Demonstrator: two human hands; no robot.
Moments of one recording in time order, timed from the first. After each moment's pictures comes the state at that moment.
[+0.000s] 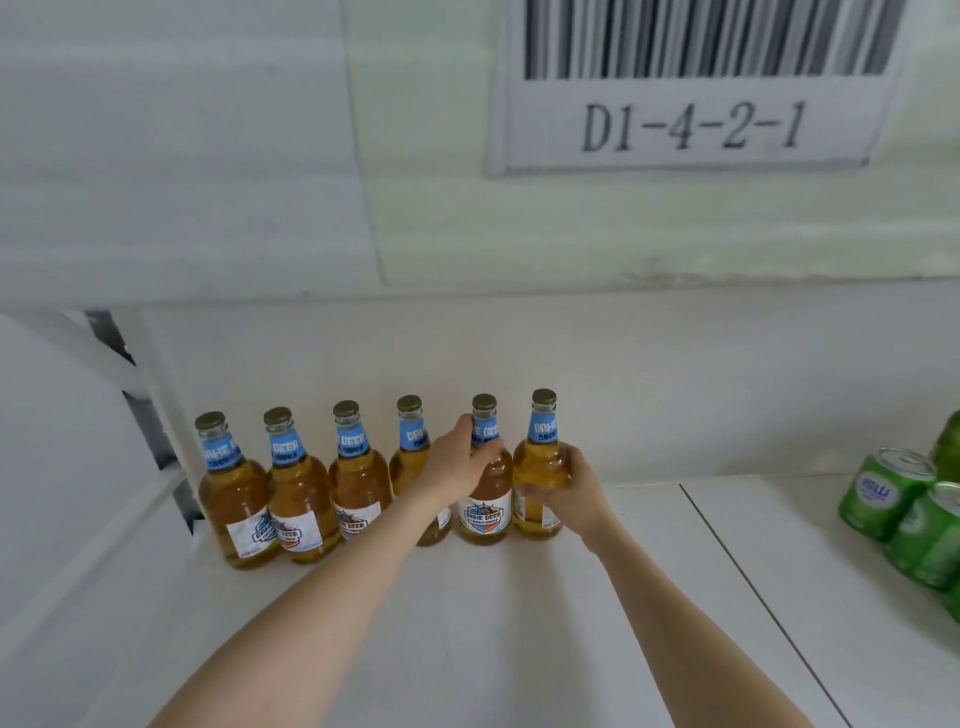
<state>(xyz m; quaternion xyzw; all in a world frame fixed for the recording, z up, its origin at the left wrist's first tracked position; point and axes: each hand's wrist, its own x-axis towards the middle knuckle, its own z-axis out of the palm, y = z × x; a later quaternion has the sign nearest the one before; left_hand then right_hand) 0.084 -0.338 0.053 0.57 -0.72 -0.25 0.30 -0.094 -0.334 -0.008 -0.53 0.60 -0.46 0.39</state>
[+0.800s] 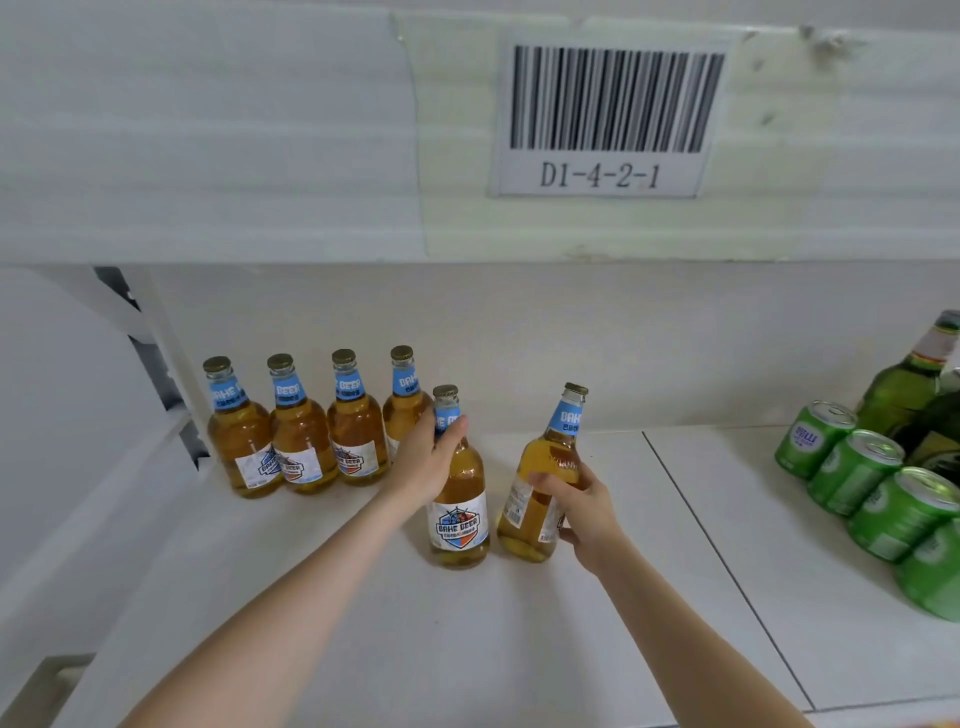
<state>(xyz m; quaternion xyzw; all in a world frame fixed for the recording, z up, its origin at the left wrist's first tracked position) 0.101 -0.261 0.034 0.56 -0.64 -0.34 0.41 -0.103 -0.222 -0.006 -0.32 0.56 -0.52 0.57</state>
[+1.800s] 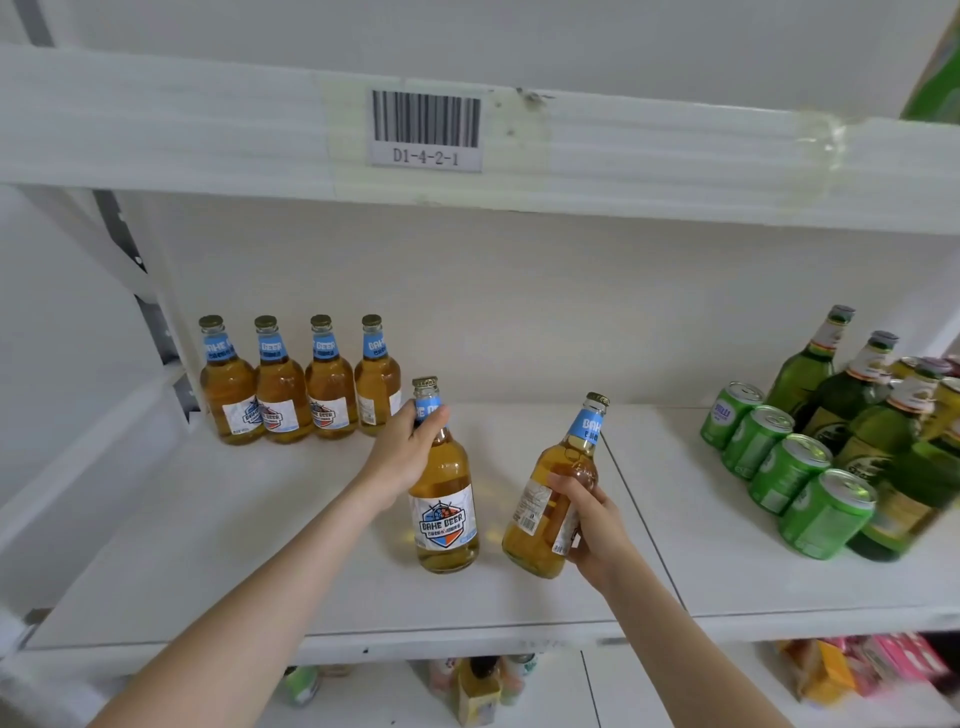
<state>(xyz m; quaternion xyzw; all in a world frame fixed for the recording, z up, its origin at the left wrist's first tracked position) 0.062 -0.161 0.057 0.56 -0.58 -0.40 0.44 -0.171 -0.107 0.006 -0.26 0.55 -0.52 0.60</state>
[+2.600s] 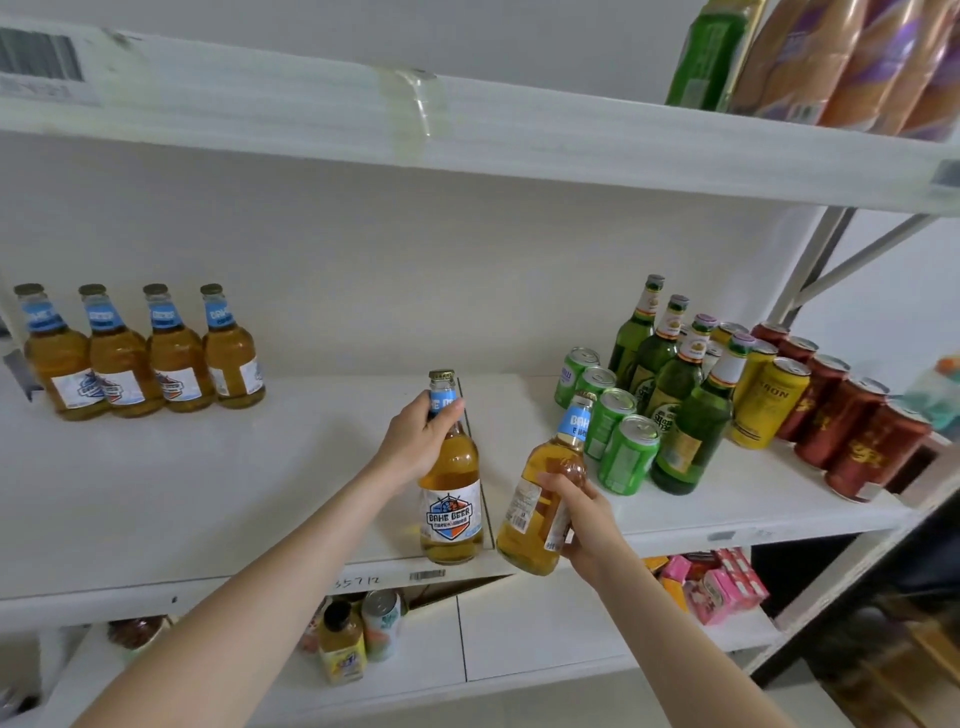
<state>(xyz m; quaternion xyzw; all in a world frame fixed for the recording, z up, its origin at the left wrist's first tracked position) -0.157 -0.086 0.064 0.52 -0.64 -0.40 0.40 -0.365 -0.012 0.012 -0.25 0.59 -0.53 0.56</state>
